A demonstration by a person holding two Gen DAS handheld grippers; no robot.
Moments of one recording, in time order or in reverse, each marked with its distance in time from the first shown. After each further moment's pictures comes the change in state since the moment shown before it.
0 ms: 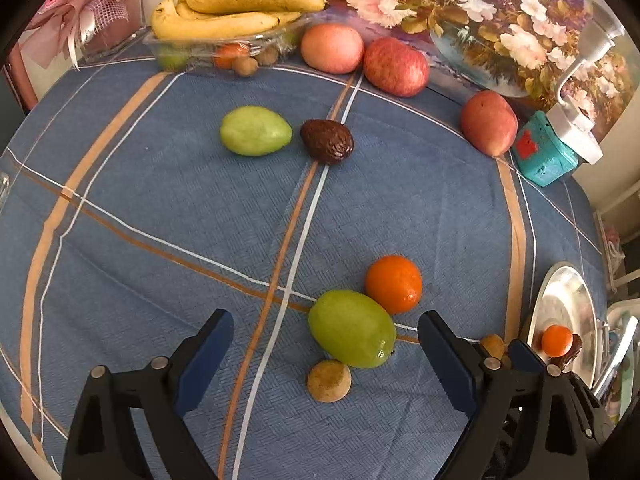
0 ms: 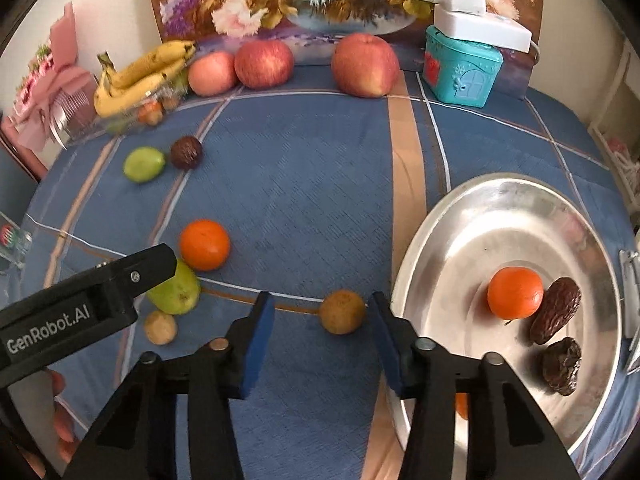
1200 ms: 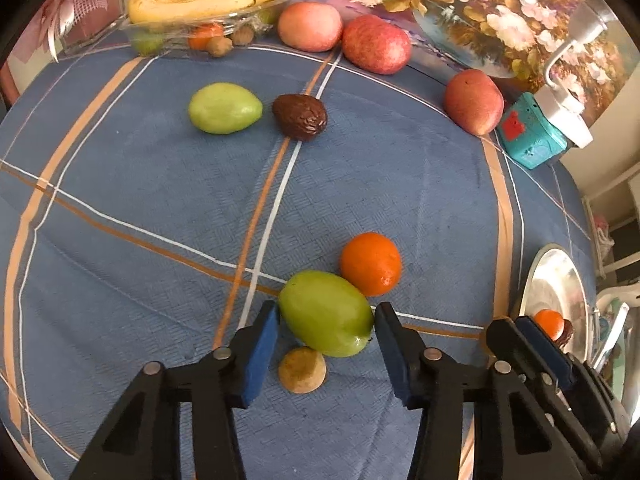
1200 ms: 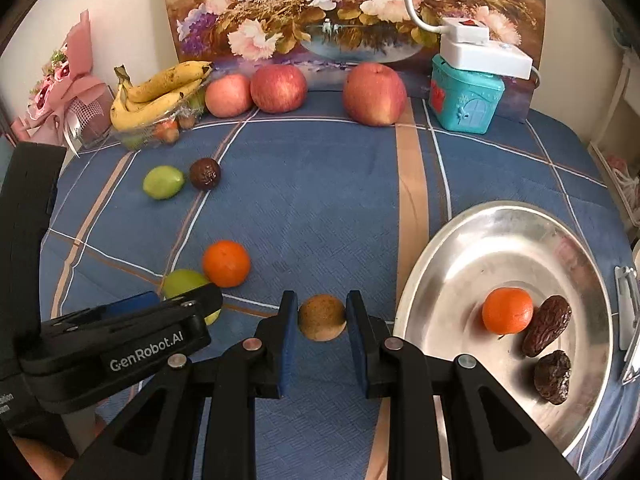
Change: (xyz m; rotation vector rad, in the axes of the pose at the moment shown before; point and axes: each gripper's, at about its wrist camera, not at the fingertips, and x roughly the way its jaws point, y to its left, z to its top) left arm 0.012 -0.005 -0.001 0.022 0.050 -0.064; right arm -0.024 0.004 0.007 -0.007 -0.071 0.043
